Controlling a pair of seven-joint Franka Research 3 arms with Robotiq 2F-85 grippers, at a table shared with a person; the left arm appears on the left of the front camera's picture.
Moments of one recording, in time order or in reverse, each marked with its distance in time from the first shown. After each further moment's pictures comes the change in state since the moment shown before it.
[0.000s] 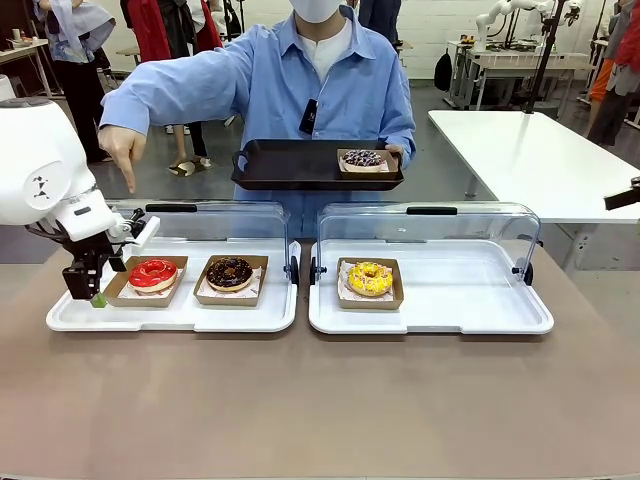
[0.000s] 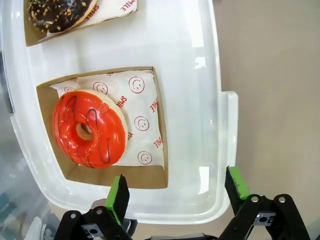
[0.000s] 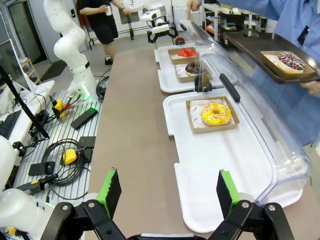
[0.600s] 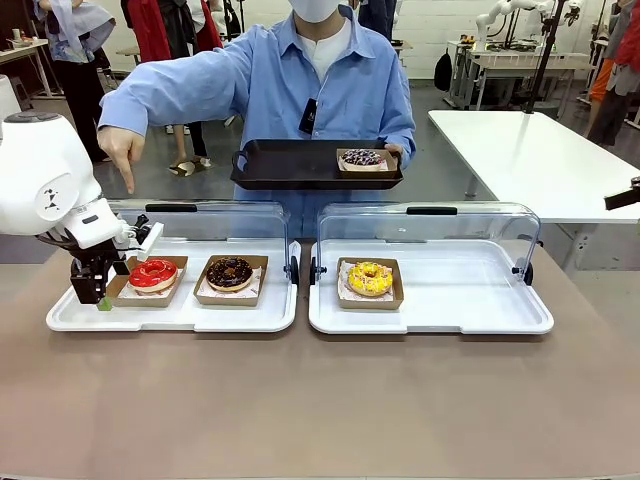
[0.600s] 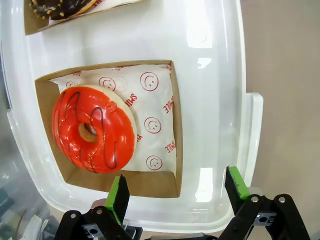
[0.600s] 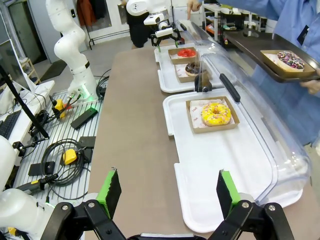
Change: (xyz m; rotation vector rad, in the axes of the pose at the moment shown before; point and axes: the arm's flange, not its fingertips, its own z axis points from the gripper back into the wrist) left arm -0.004 0.009 -0.019 0.025 0.001 0.027; right arm 0.000 0.000 0.000 0.000 0.000 0.000
